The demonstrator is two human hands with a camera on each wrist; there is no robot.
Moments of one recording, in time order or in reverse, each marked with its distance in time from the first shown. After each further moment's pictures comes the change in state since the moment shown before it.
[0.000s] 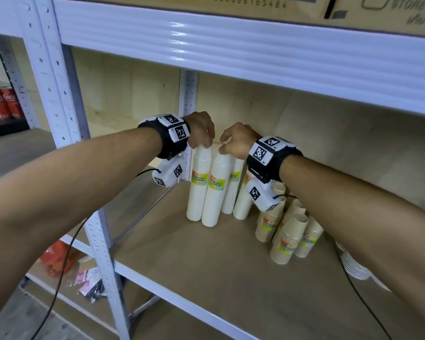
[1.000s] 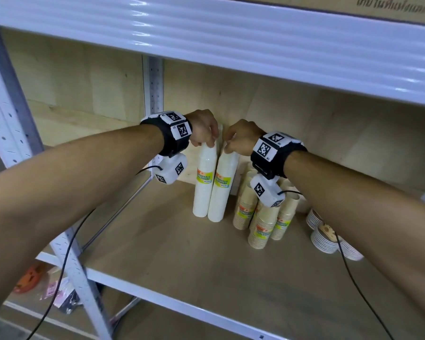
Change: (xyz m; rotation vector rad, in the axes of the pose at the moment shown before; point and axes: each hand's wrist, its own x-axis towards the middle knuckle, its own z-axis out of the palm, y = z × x) left_hand 0.034 0.055 0.032 -0.078 -0.035 0.135; right_hand -0.029 0.054 -0.024 -0.066 -0.002 0.198
